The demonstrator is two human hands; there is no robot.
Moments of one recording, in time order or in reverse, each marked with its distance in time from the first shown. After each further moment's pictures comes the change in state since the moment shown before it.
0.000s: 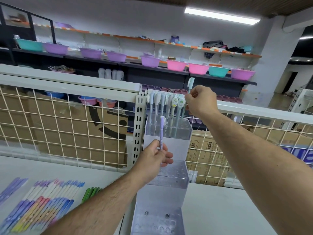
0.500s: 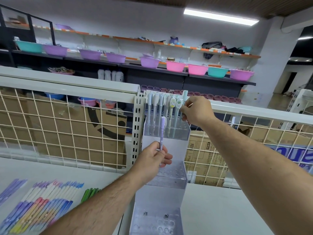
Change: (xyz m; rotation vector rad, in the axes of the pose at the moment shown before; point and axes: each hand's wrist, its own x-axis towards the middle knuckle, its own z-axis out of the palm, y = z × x) left_hand -0.002 0.004 0.002 0.029 -0.003 -0.002; right_hand -0.006 0.018 0.006 -0.128 -0.142 -0.005
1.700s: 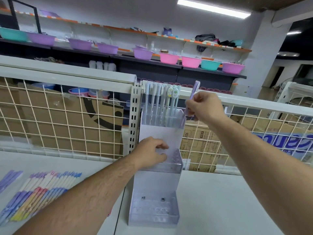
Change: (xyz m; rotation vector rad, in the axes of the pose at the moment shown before) left_hand 0.015 -0.019 -0.012 0.660 -0.148 0.138; right_hand -0.057 0.001 -0.033 0.321 -0.008 0.110
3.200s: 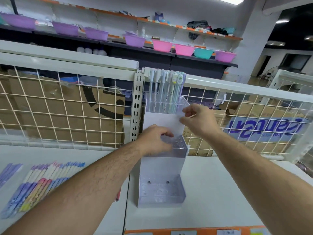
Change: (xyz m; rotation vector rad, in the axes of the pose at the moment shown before) left_hand 0.004 -0.013 -0.004 -0.027 -0.071 0.062; right_hand -0.045 0.041 0.040 -0.299 0.010 -0.016
